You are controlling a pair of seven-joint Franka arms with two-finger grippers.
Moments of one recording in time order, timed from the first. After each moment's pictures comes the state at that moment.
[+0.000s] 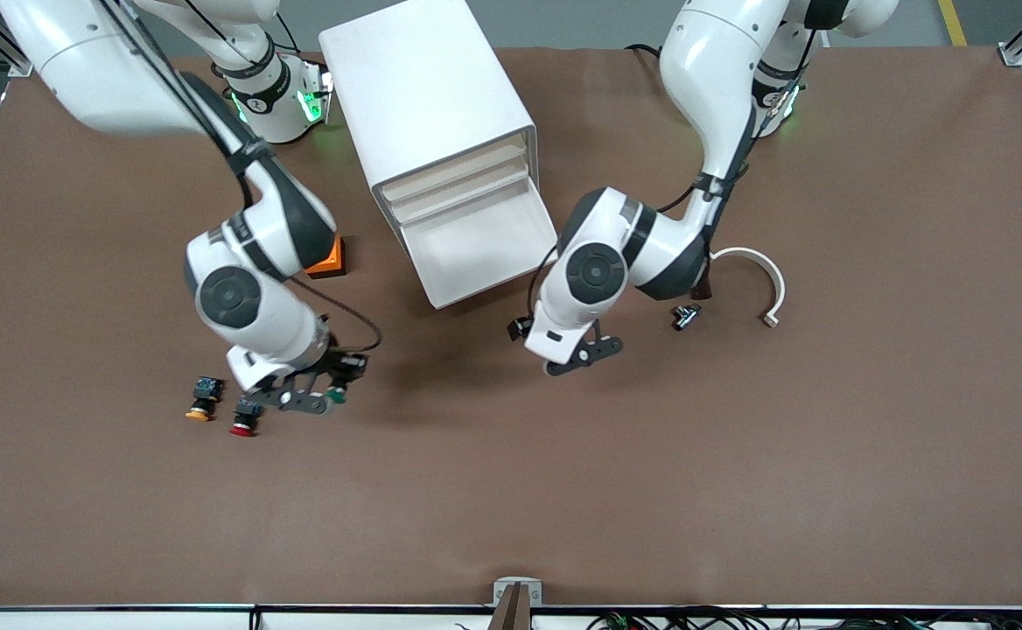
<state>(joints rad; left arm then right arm) -0.82 0.73 0.15 -1.42 -0.36 2.06 -0.90 -0.14 0.61 0.51 -1.67 -0.31 2.18 0.62</state>
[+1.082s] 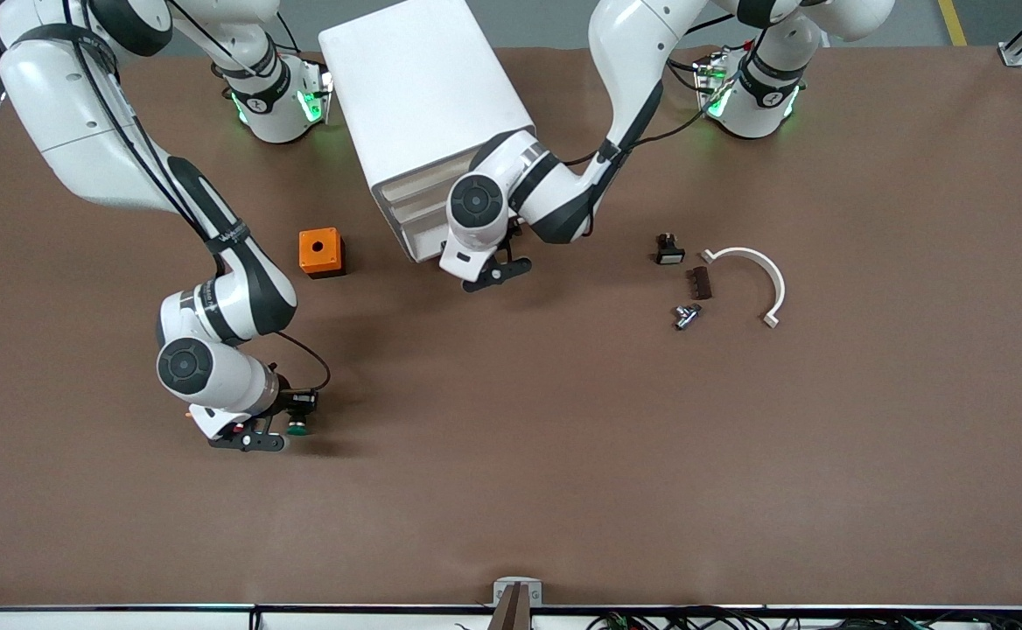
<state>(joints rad) -0.98 0.78 0.02 -1.43 -0.36 2.04 -1.13 -0.14 0.77 0.37 -1.63 -0.31 2.30 0.42</state>
